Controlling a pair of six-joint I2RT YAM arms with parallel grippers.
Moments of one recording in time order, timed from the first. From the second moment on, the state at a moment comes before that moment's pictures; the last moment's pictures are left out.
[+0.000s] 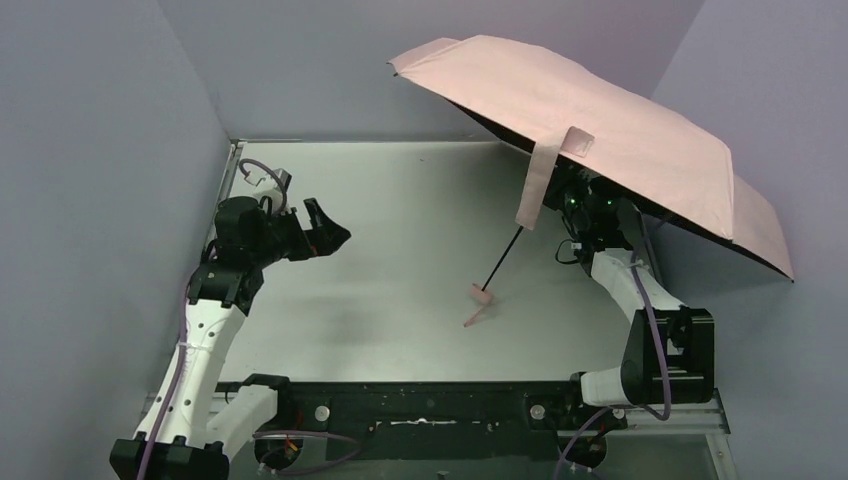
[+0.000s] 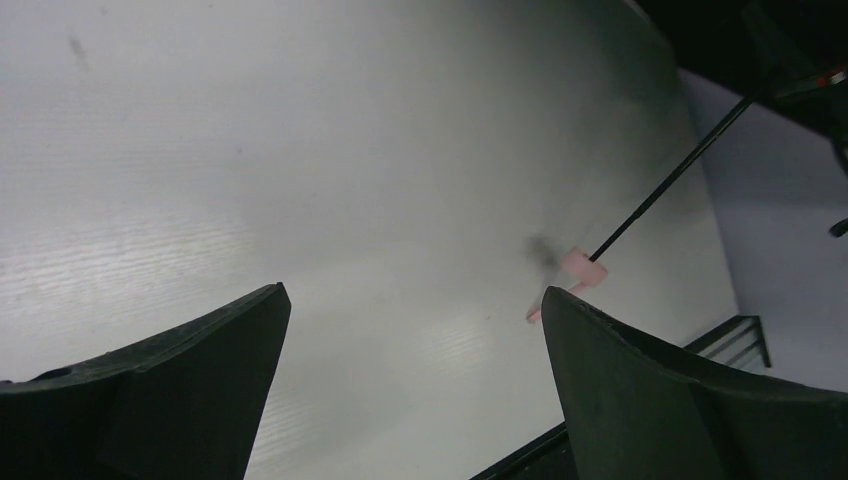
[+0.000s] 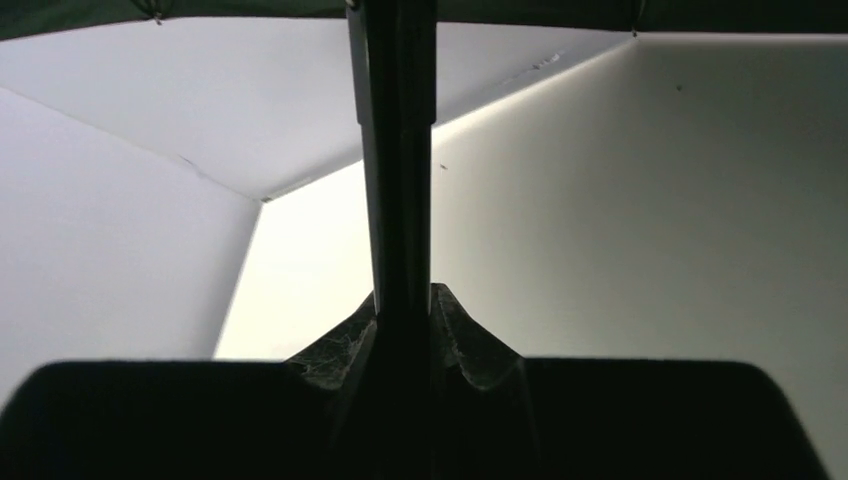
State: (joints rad) left arm -0.12 0.94 0.94 -0.53 0.37 -0.41; right arm 0.01 1.39 0.82 0.45 -0.32 0.70
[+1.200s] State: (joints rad) left arm -0.62 1.12 1.16 -0.35 0.37 -0.48; right arm 0.50 1.47 1.01 0.73 -0.24 1.17
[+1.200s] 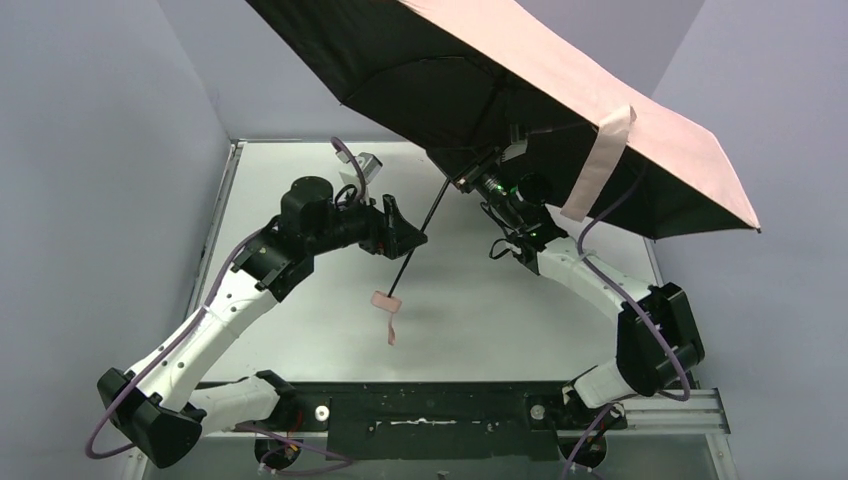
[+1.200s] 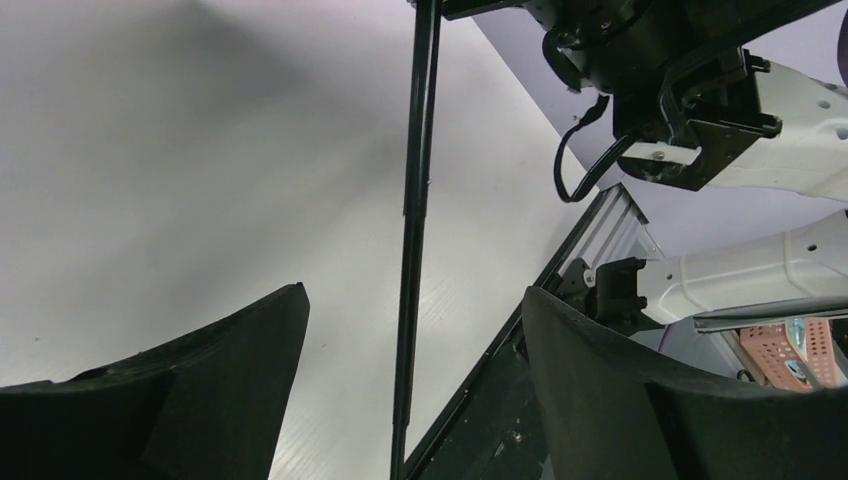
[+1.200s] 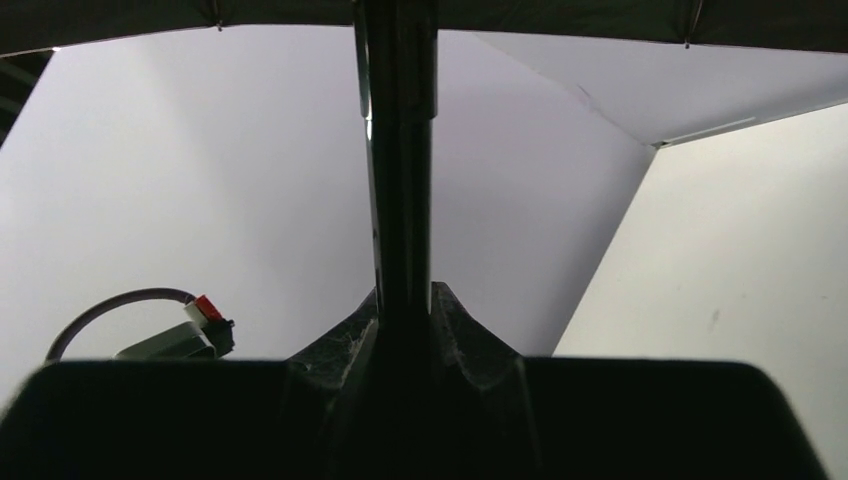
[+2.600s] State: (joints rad) left arm -0.59 1.26 1.25 0.01 0.54 -0.59; right arm 0.57 1.65 1.16 1.25 -0.45 1.48
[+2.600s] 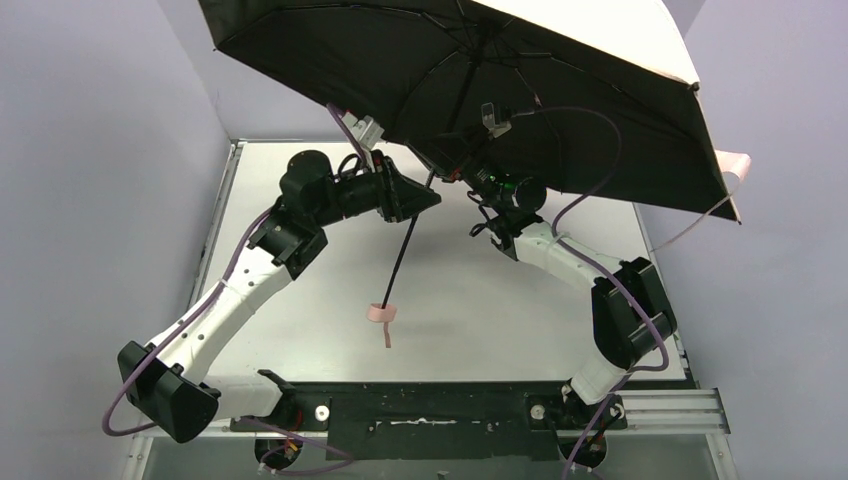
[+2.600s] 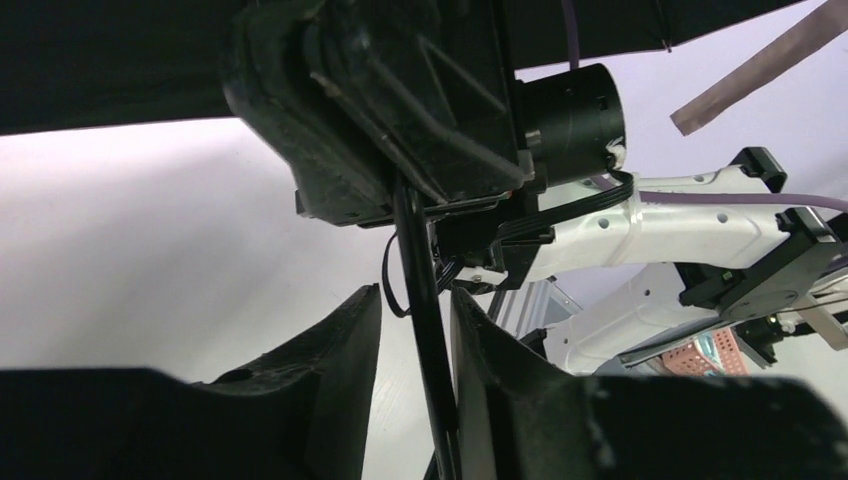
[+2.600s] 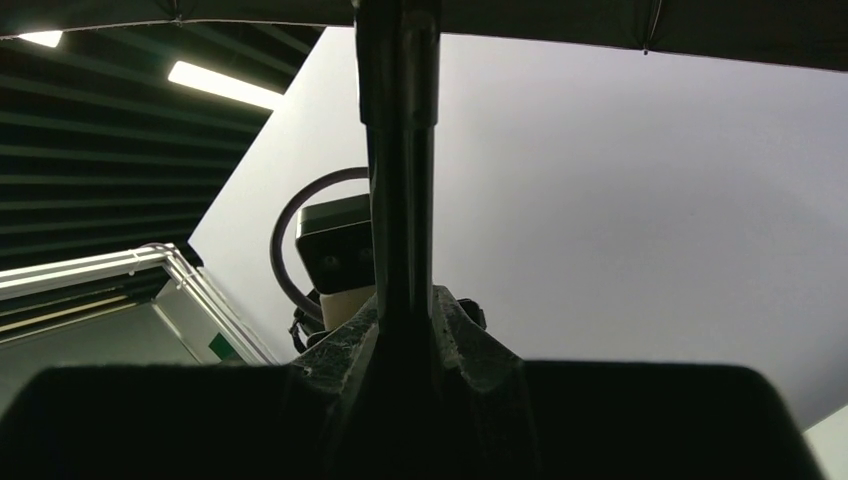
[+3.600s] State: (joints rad) left arm -0.61 1.23 1.24 -0.27 0.18 -0.46; right arm 0.56 1.37 0.90 0.71 -0.29 1.07
